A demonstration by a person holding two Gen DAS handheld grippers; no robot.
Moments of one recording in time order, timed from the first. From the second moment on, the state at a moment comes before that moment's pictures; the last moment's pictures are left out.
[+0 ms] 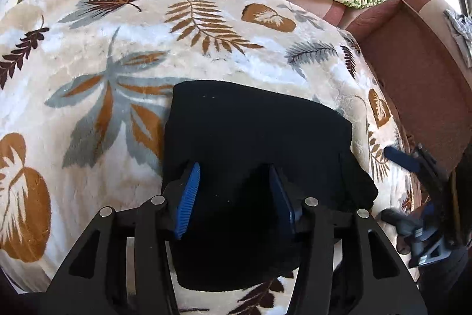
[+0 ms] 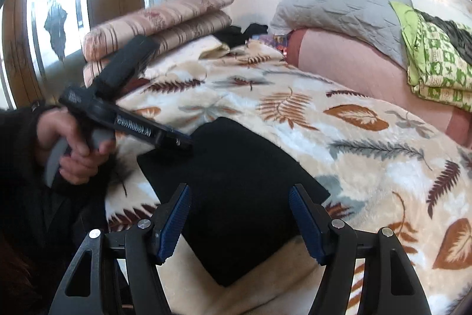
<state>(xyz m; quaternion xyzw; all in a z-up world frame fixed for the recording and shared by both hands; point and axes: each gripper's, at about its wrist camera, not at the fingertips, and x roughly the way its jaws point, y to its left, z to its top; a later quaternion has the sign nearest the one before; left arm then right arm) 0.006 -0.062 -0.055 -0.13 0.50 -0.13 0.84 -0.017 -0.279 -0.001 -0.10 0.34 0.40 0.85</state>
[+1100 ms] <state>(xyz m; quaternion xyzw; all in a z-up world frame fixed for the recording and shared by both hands) 0.038 -0.056 -0.021 -0.21 0.45 -0.17 0.85 0.018 -0.257 -0.002 -0.09 0.34 0.39 0.85</state>
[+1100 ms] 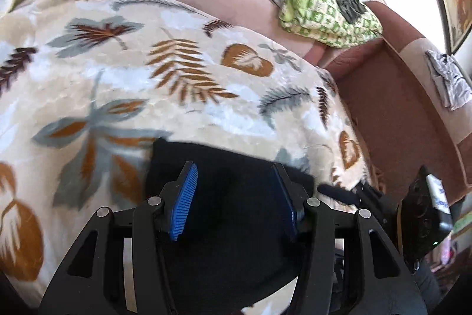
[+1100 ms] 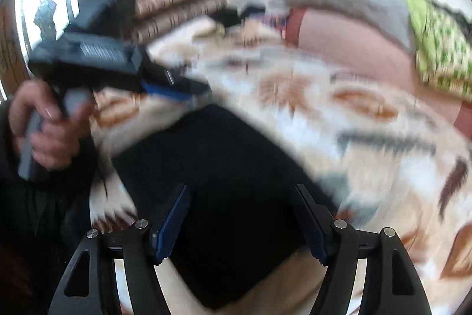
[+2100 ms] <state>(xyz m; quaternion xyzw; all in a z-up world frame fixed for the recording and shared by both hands) -0.006 -0.084 -0.046 -0.13 0.49 -0.20 0.84 0.003 -0.245 -0.032 -0.14 0.41 0.36 0.83</state>
